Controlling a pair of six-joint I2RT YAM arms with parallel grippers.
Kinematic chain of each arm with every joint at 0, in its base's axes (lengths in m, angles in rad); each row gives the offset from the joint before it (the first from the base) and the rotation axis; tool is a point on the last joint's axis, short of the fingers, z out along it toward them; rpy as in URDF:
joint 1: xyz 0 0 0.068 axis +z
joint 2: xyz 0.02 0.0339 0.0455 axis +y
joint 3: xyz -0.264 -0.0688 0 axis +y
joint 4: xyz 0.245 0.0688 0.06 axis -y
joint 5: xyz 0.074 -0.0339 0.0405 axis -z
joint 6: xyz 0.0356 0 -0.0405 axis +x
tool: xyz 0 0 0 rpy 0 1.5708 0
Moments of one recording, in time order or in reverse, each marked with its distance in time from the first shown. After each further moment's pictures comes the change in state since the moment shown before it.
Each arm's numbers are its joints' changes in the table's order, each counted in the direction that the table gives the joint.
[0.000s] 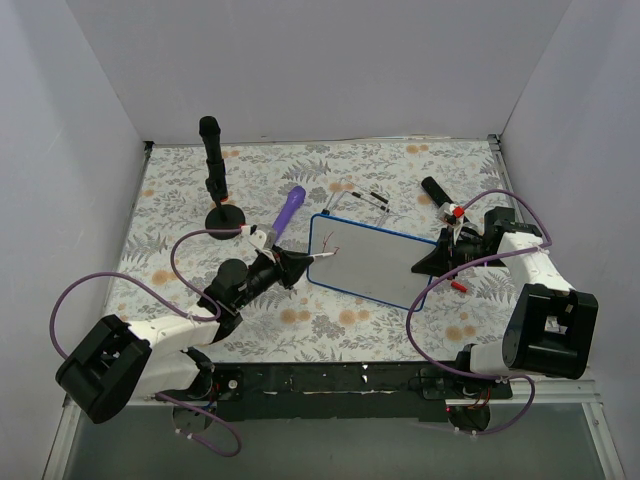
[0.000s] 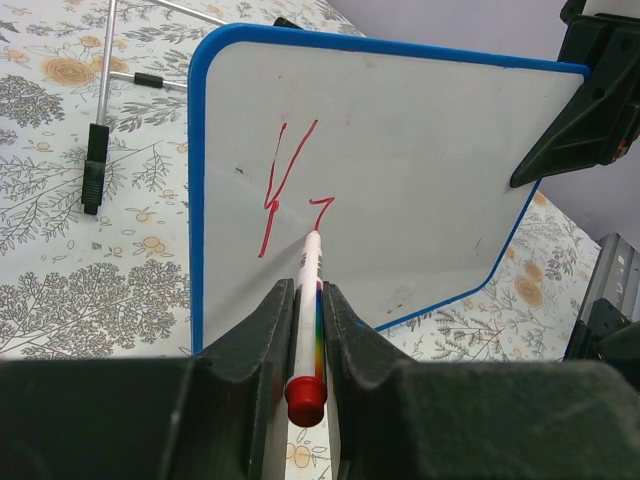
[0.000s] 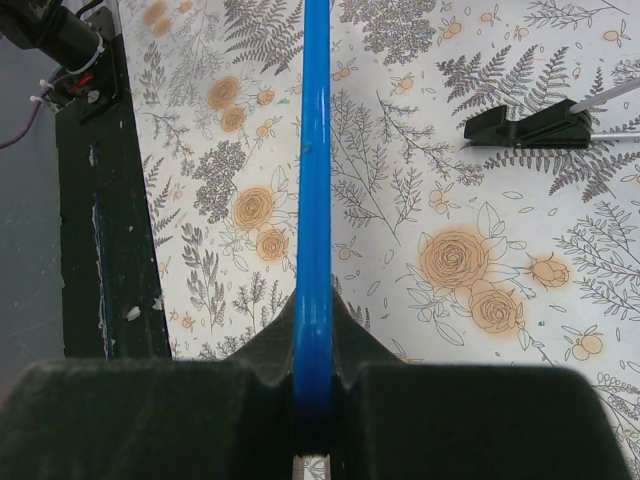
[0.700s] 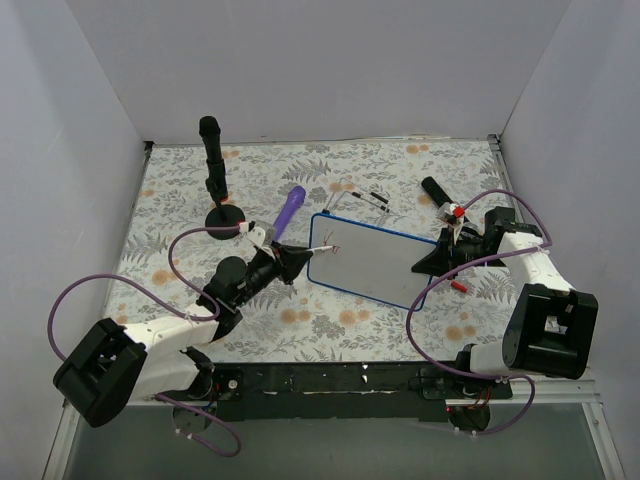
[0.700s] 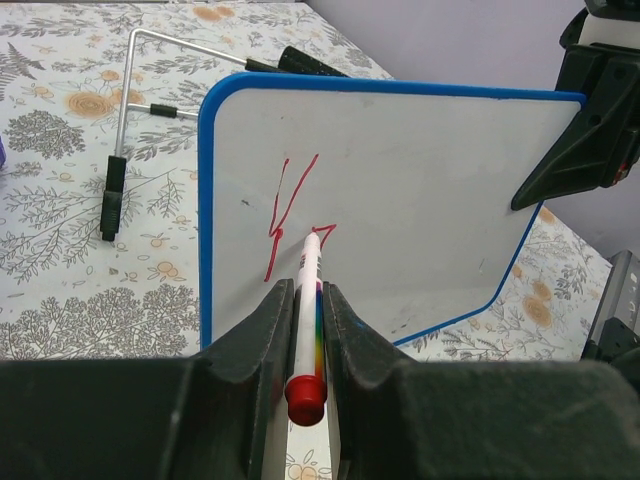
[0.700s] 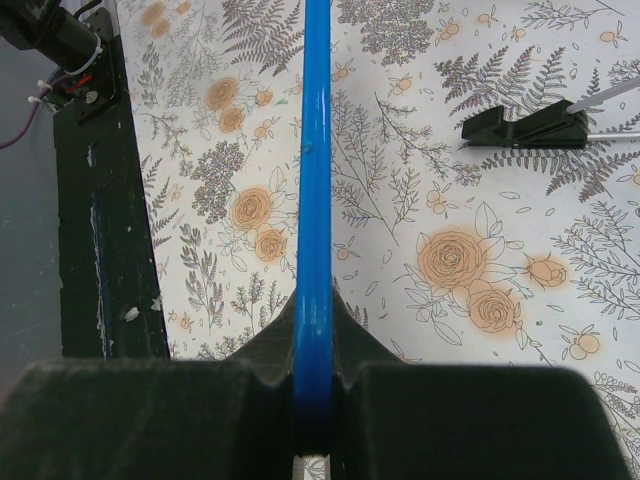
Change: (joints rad) left arm -0.003 -0.024 -0.024 -0.025 -0.035 0.025; right arm -0.002 0.000 0.000 0.002 0.000 0.000
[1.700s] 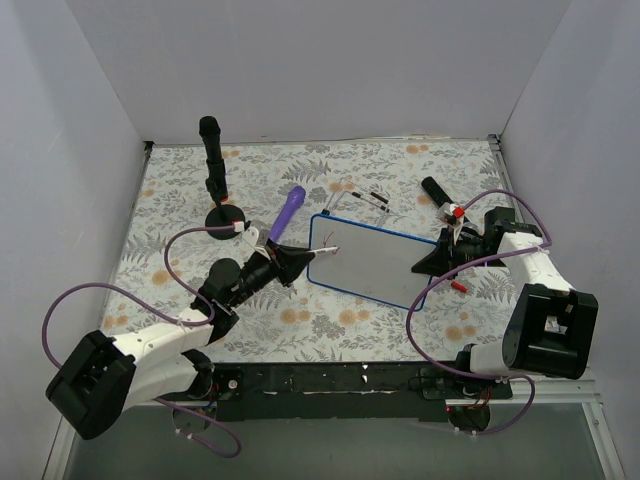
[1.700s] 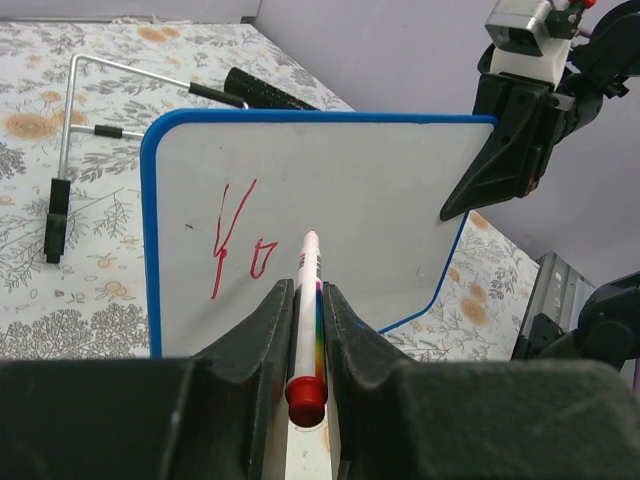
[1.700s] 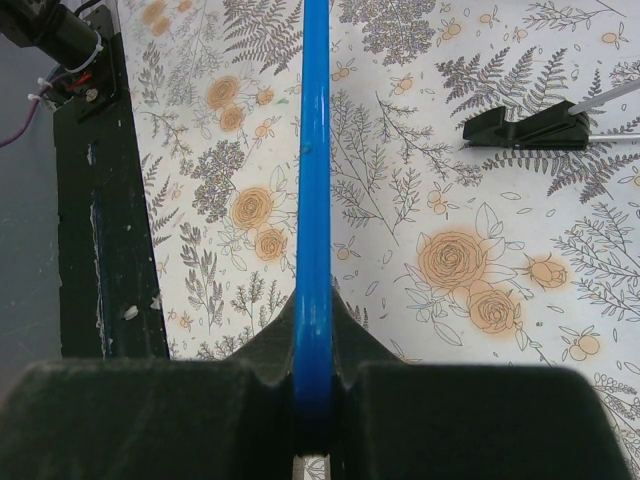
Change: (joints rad) left arm 0.000 -0.093 -0.006 -0.016 0.084 -0.069; right arm 0.000 0.000 0.000 -0.002 -0.001 -0.006
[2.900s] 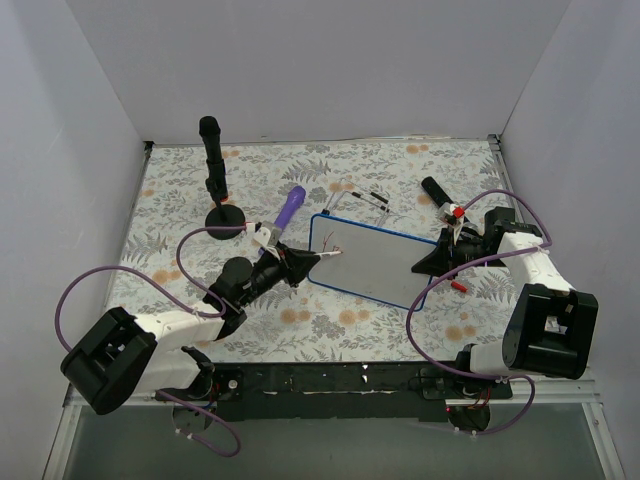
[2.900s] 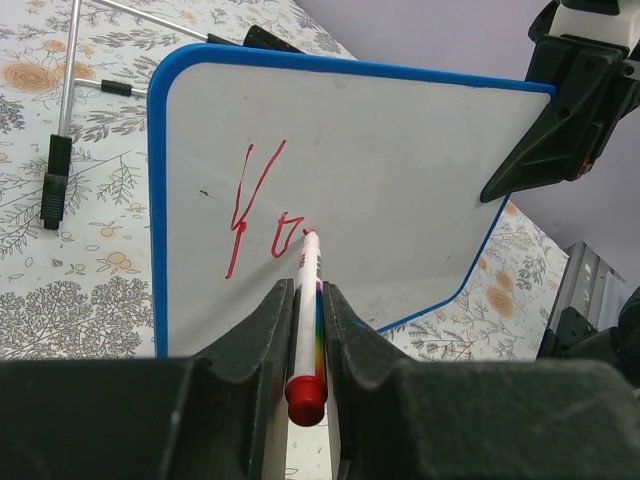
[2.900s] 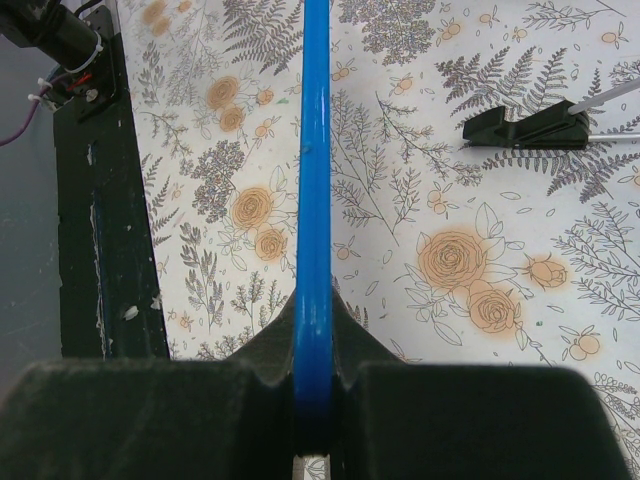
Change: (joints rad) left arm -0.029 0.168 -0.004 0.081 -0.054 -0.002; right arm 0.000 0.000 0.000 -0.001 0.000 -0.001
